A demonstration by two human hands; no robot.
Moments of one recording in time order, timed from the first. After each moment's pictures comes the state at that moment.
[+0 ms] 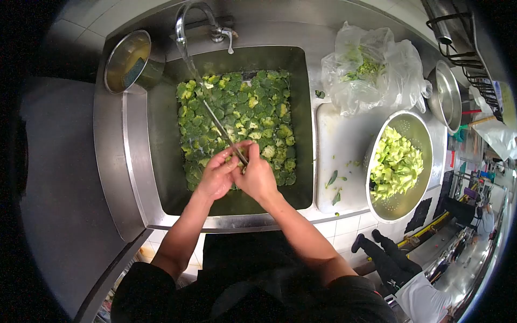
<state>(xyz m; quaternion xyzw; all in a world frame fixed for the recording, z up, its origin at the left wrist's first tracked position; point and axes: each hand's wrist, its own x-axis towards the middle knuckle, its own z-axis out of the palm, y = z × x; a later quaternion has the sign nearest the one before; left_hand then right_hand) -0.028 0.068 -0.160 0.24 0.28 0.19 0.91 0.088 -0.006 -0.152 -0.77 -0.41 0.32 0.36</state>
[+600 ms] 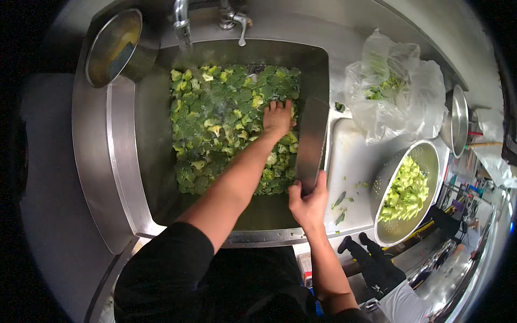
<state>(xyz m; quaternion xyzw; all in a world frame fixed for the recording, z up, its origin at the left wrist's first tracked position) 0.172 0.124 -0.351 0.88 0.42 0.03 0.22 0.151 -0.052 -0.139 -0.81 -0.26 0.28 0.44</state>
